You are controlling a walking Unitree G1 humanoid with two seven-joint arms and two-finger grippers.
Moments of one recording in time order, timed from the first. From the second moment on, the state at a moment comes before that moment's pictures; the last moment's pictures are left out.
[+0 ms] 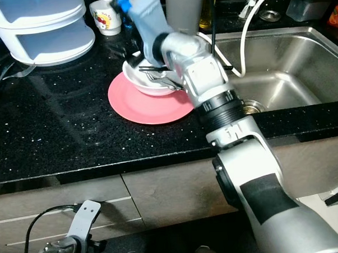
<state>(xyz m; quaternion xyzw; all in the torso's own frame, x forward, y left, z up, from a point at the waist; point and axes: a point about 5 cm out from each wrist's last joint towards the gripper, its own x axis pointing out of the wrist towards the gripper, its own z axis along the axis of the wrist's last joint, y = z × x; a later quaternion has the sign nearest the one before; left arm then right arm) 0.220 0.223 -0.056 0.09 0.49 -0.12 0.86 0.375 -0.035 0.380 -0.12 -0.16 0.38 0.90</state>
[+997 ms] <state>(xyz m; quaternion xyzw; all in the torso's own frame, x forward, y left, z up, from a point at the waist) 0.217 0.222 -0.058 0.08 0.50 -0.12 0.86 0.390 -0.227 0.349 0.25 -0.05 0.15 0.95</state>
